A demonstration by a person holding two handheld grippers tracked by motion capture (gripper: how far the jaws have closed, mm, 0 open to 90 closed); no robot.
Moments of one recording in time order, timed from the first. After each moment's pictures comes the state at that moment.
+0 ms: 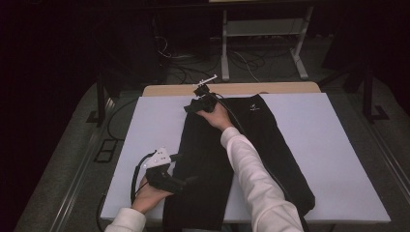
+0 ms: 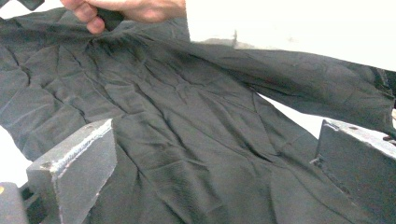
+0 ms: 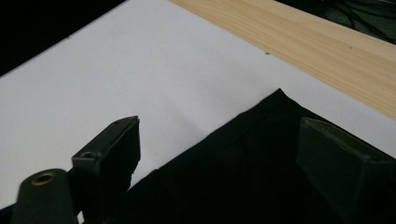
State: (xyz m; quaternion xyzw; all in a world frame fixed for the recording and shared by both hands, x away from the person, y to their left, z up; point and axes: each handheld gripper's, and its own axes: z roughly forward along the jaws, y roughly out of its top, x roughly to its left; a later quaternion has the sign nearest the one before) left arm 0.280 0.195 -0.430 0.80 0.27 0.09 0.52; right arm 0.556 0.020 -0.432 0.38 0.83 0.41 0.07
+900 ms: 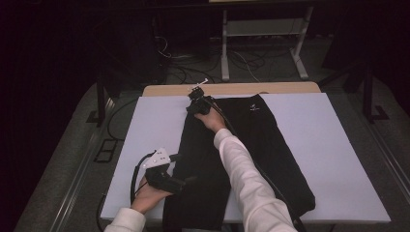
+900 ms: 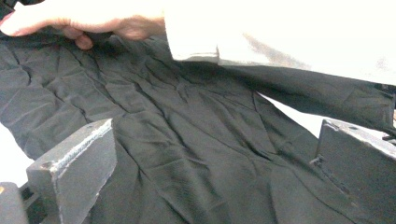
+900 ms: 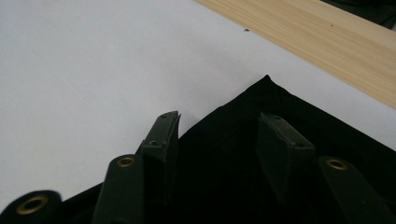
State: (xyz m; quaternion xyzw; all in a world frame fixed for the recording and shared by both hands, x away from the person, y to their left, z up) left arm 0.280 0.196 -0.430 0.81 0.27 0.09 0.52; right arm 0.561 0.043 -0.450 0.41 0.83 0.35 0.14
